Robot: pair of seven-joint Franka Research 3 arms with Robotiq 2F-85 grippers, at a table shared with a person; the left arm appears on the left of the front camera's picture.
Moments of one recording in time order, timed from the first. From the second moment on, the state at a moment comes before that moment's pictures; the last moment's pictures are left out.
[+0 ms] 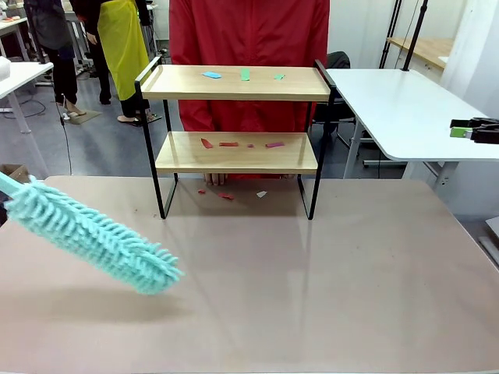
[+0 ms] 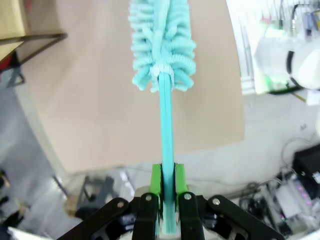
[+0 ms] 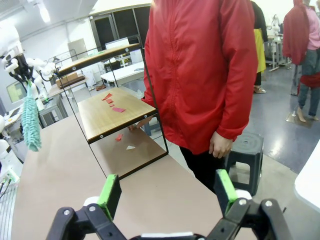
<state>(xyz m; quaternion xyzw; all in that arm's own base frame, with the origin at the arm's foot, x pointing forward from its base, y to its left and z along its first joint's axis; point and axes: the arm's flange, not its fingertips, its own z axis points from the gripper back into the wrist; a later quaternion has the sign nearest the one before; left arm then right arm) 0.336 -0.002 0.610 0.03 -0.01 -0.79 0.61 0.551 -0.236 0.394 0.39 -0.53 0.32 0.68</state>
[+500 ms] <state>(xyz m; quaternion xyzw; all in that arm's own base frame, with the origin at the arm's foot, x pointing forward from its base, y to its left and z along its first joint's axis) 0.318 -0.044 0.568 -0.18 -0.12 -0.74 0.64 0.551 -0.236 0.394 0.39 -0.53 0.32 0.68</state>
